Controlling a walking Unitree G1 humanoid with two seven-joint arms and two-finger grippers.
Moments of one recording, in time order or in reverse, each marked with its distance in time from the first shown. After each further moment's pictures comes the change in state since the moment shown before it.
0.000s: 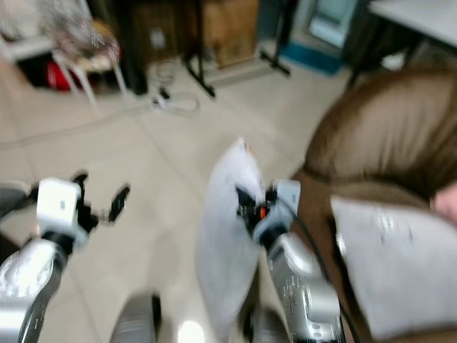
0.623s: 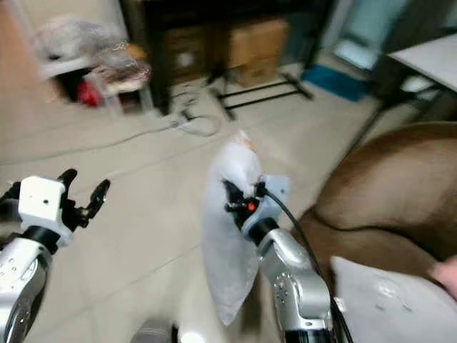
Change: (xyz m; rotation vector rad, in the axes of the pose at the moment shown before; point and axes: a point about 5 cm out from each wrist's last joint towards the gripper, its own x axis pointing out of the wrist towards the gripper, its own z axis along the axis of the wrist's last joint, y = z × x) left arm -0.001 0.013 0.003 0.023 -0.006 0.024; right arm 0.008 0.016 0.009 -0.007 -0.034 0.063
